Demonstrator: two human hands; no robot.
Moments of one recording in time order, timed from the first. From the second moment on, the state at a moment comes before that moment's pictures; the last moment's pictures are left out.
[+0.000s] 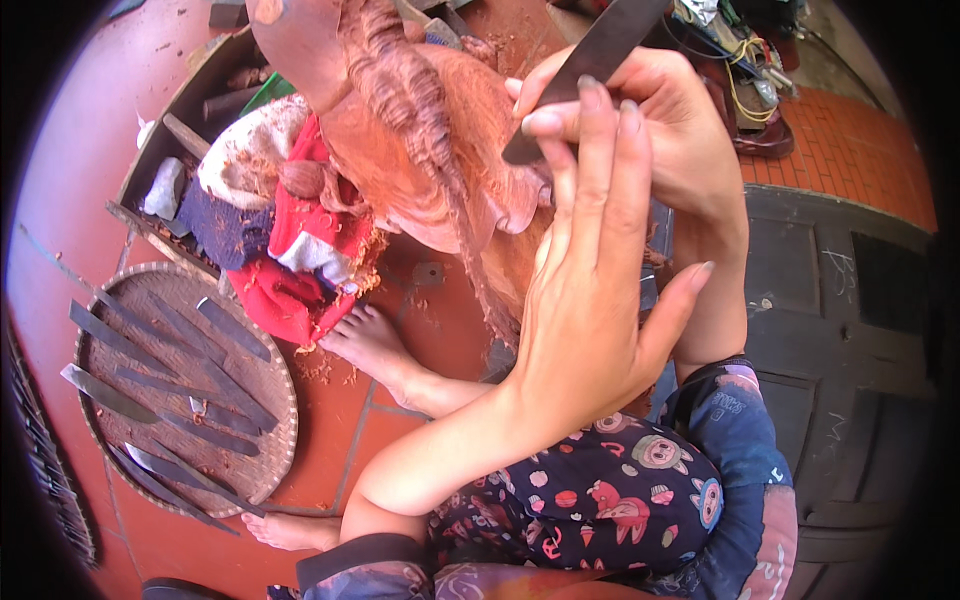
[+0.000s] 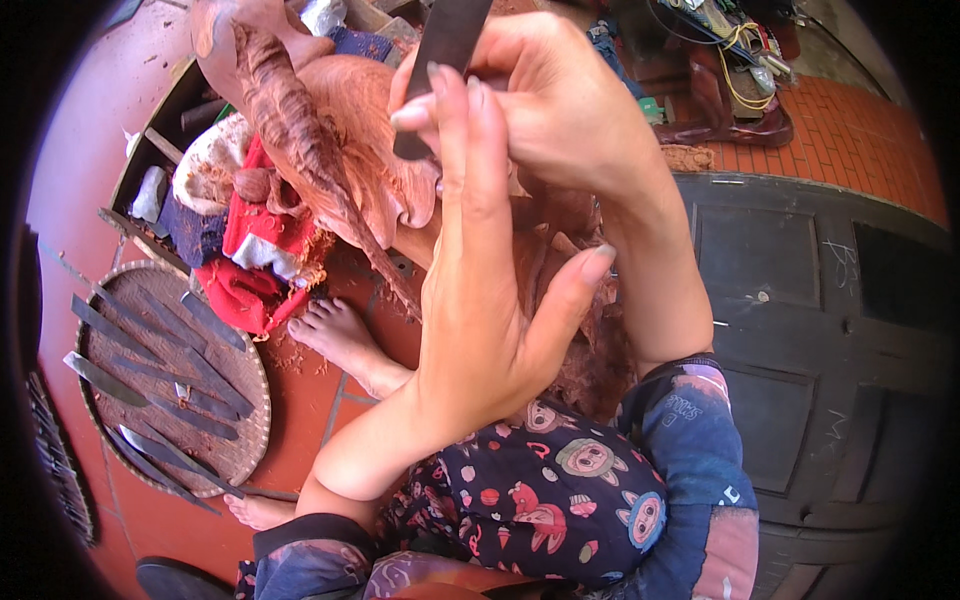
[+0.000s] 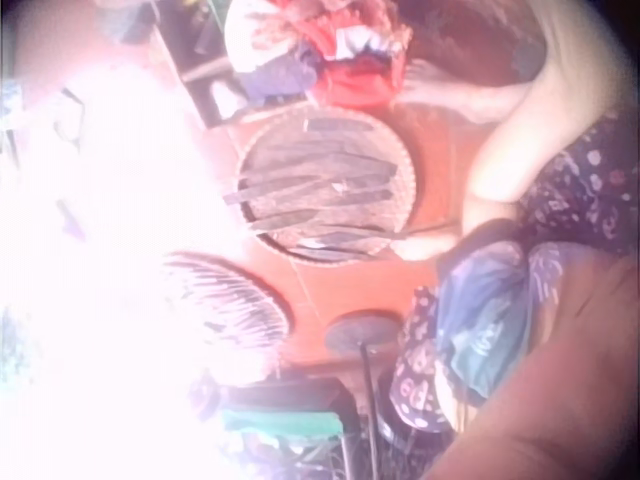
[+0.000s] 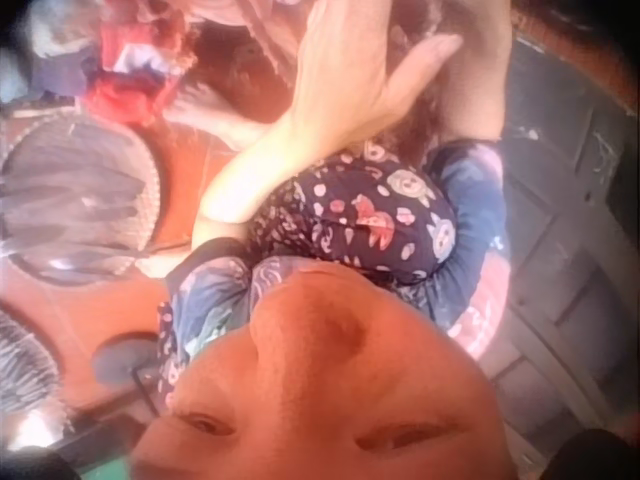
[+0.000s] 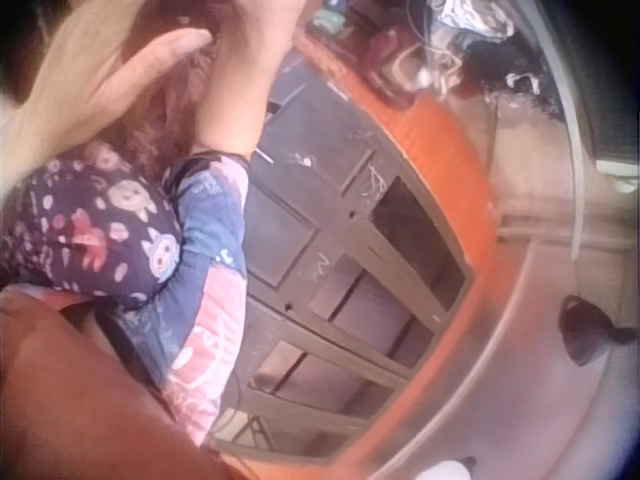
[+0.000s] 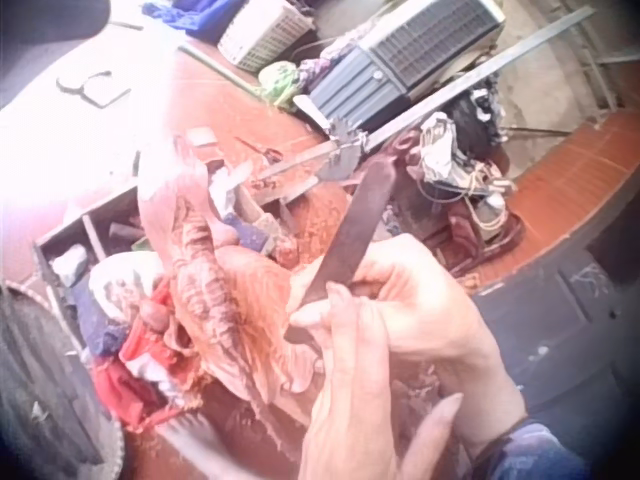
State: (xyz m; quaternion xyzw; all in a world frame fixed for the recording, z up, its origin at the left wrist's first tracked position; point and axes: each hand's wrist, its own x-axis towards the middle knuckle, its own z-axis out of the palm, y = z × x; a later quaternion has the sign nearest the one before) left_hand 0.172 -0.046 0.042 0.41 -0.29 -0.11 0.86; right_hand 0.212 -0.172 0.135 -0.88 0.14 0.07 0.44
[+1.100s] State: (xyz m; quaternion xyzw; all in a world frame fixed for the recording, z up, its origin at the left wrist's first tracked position) left_hand 0.152 -0.014 0.035 0.38 -0.29 -0.11 0.87; right_hand 0.203 -0.155 0.140 -0.91 0.10 0.00 0.39
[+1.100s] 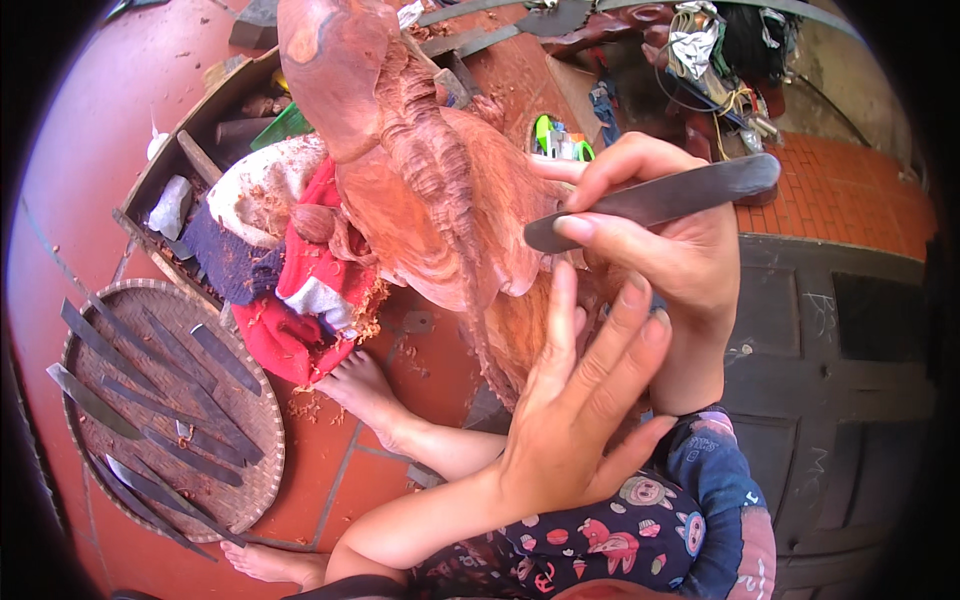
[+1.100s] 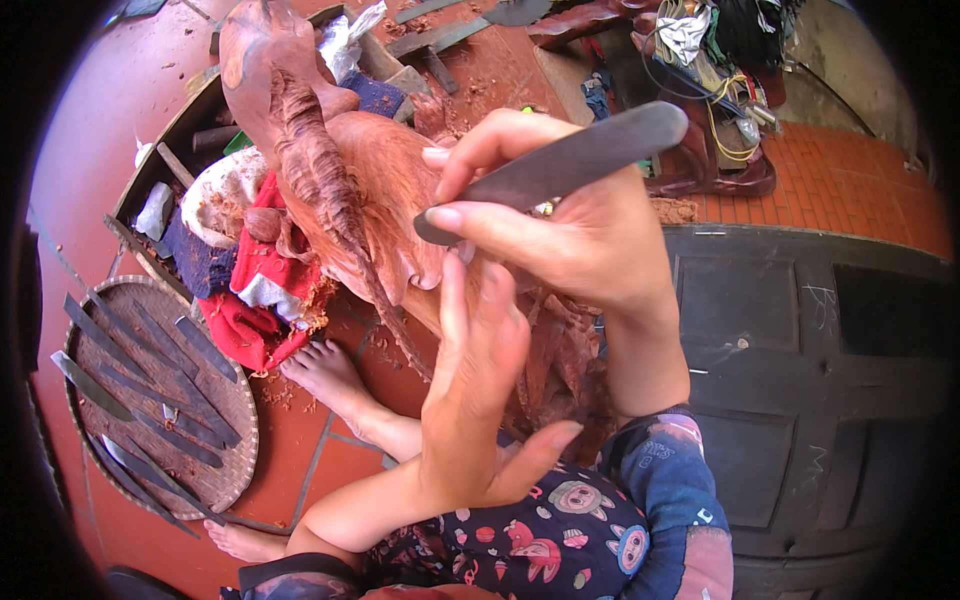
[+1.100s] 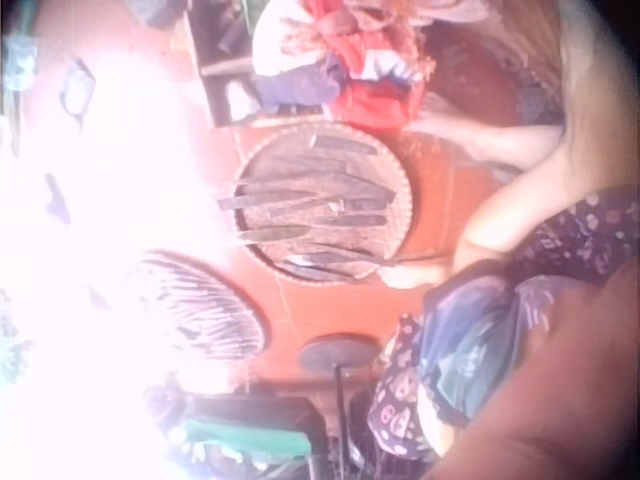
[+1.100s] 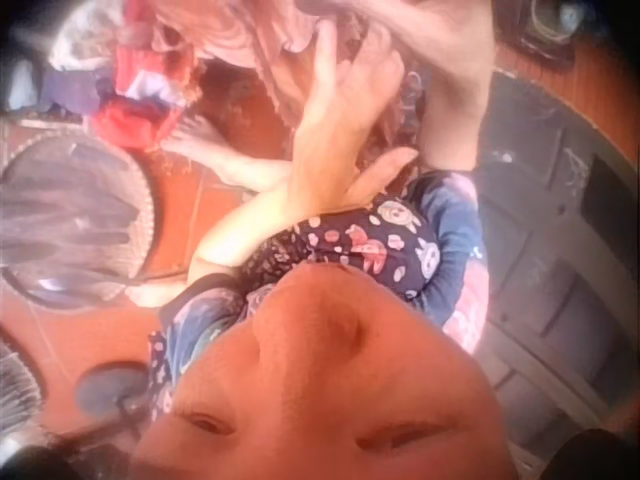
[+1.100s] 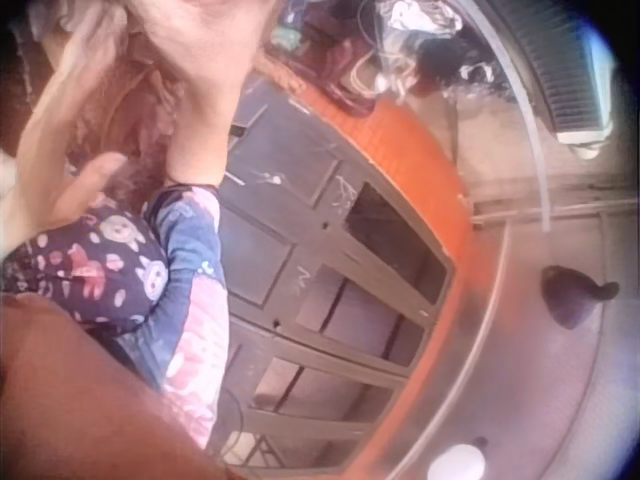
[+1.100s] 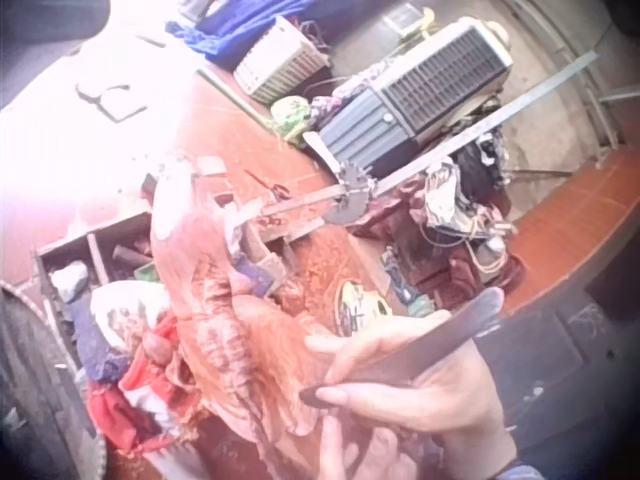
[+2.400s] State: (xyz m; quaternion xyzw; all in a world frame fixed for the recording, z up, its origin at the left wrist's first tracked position) left_hand 0.177 -0.024 0.034 0.39 -0.28 -0.14 0.87; right_hand 0.224 -0.147 0.144 -0.95 0.05 0.16 0.25
